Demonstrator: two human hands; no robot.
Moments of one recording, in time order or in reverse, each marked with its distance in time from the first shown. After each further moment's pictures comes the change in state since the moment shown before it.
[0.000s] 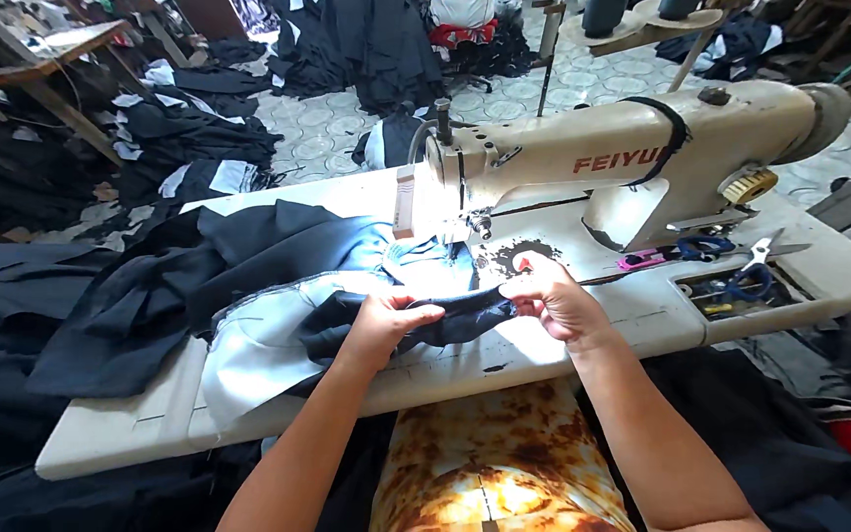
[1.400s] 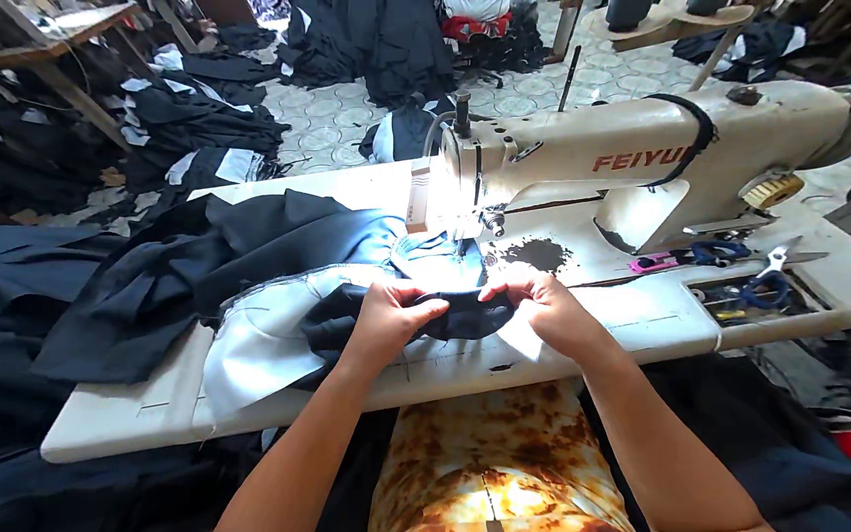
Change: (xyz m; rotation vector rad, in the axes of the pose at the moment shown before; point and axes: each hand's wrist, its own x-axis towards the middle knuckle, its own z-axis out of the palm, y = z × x) left_hand -0.003 0.003 -0.003 0.199 0.034 0.138; right_hand -0.003 0.008 0.003 -0.669 -0.254 -0.484
